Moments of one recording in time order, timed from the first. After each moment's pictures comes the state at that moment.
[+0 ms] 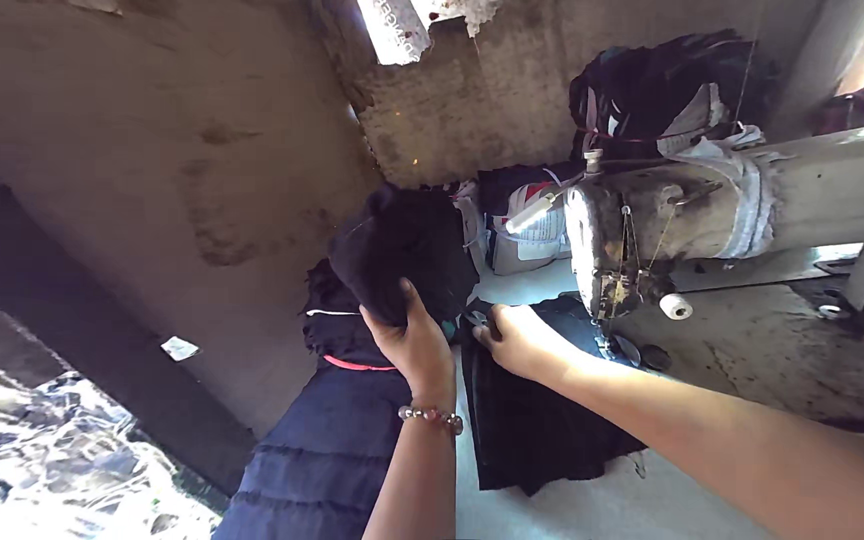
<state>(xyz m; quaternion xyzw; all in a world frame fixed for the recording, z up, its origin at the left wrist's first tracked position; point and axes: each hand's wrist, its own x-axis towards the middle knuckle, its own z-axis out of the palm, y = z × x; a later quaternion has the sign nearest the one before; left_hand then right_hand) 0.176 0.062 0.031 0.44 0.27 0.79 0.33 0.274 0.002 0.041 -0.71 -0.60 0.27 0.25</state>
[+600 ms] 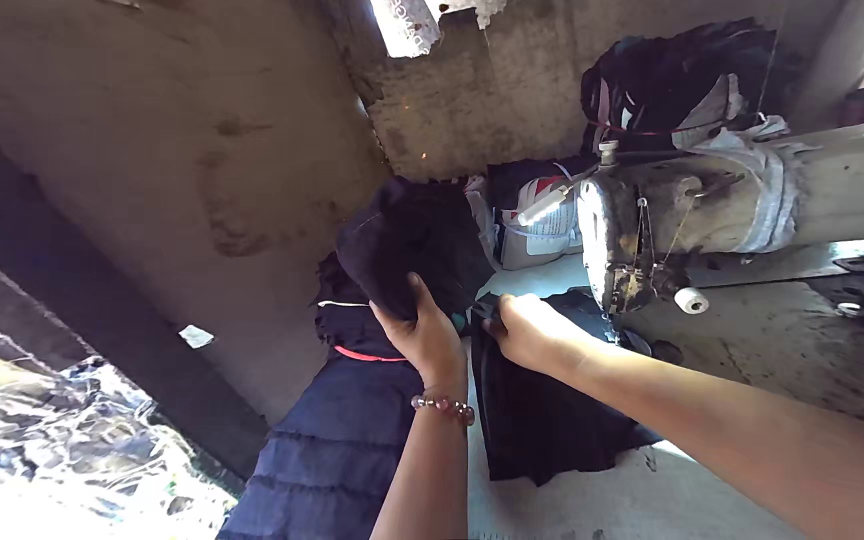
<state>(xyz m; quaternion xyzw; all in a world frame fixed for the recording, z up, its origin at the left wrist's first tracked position) 0.176 0.064 0.028 0.44 0.25 0.80 0.32 0.268 -0.005 0.056 -0.73 -0.62 0.22 0.19</state>
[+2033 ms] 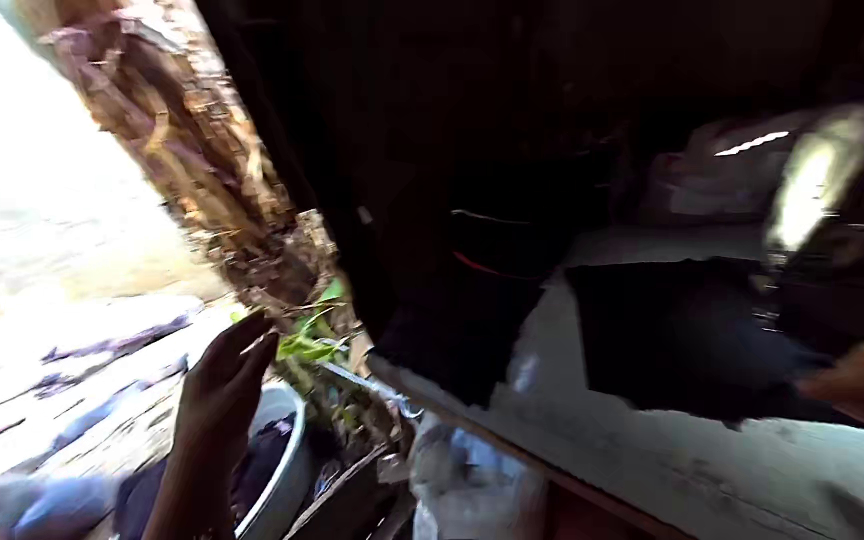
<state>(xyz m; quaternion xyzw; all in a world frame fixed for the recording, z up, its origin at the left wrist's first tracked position) -0.198 -0.017 0.031 0.61 0.57 0.54 0.12 0.370 -0.148 -0.001 -0.47 -0.84 -0.01 0.28</state>
